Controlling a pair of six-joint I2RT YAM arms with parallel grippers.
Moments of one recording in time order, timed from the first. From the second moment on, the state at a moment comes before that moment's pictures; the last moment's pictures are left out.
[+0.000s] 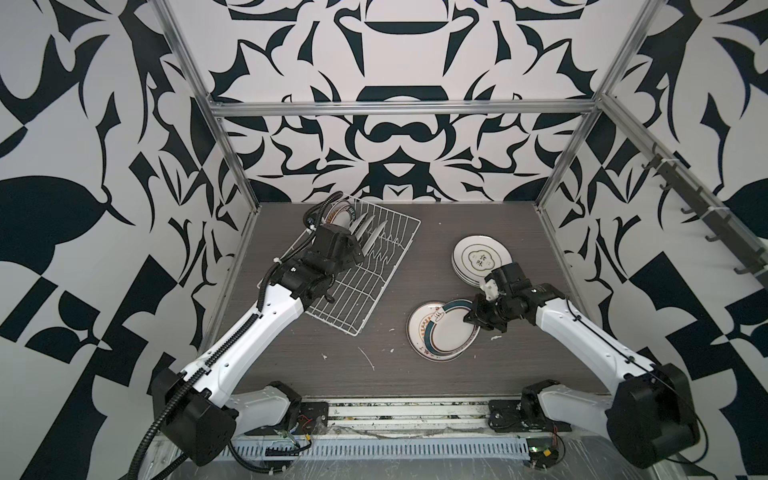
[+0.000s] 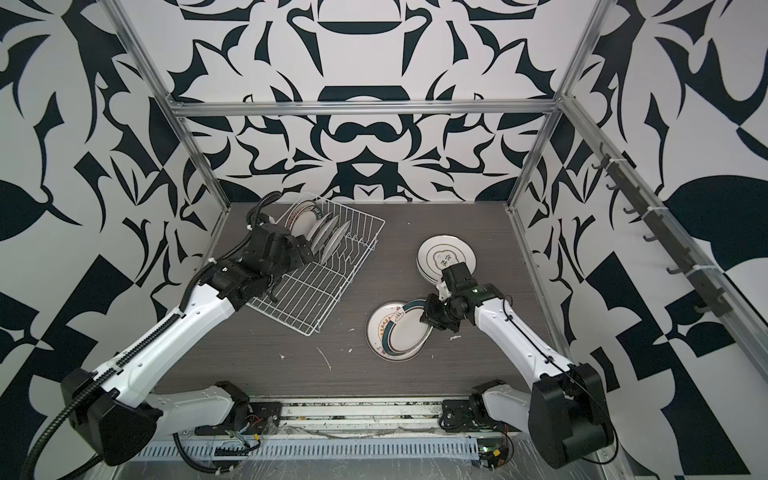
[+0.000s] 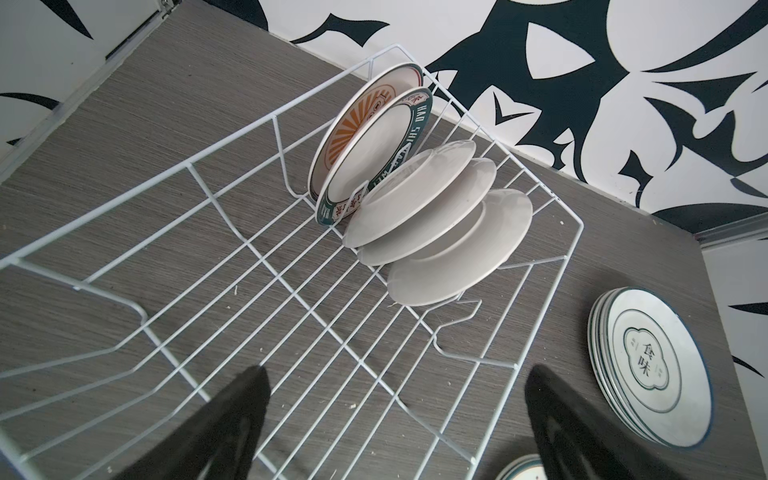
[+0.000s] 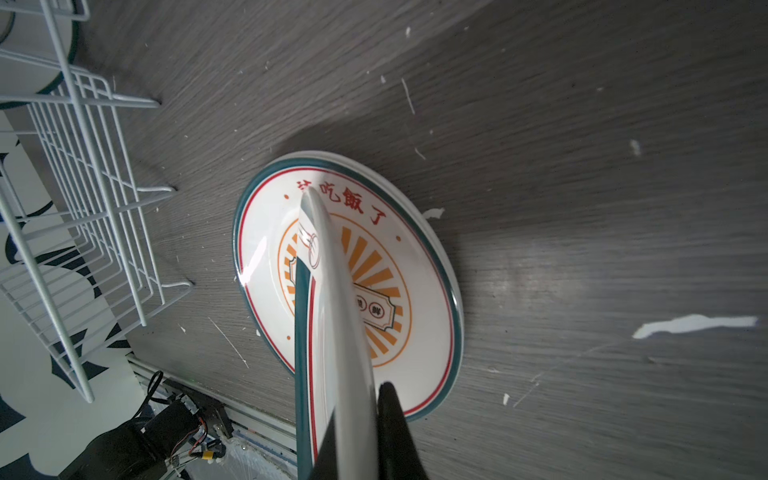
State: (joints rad) left arm -0.57 1.23 1.17 -0.65 -0.39 -0.72; right arm 0.30 1.19 0.75 -0.75 -0.43 0.68
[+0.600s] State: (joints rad) left arm -0.57 1.30 1.18 -0.67 -0.33 -0.69; right arm 0.33 1.30 0.73 -0.70 -0.41 0.68
